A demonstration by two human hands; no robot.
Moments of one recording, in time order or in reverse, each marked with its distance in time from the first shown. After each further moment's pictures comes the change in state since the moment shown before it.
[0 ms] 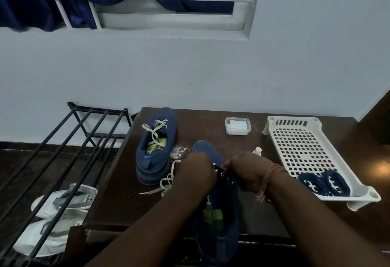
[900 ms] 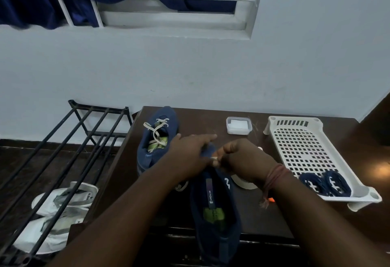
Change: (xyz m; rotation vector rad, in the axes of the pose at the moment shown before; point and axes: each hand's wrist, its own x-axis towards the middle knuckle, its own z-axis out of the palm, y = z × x) left_hand 0.012 -0.013 -0.059 -0.075 -0.192 0.113; right_hand -0.020 -0.017 -0.003 0.197 0.077 -0.224
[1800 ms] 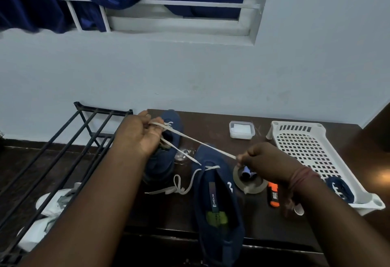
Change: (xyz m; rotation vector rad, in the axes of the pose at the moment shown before) left_hand -0.001 -0.048 -0.074 -2.149 0.626 -0.518; right_hand -0.009 0.010 -0.038 -0.242 0.054 0.007
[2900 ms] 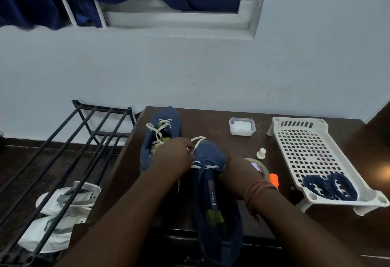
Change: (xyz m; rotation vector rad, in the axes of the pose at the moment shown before) left_hand 0.000 -0.075 -0.032 2.148 -0.258 0.466; right_hand -0.012 -0.035 0.058 -0.523 -0.042 0.084
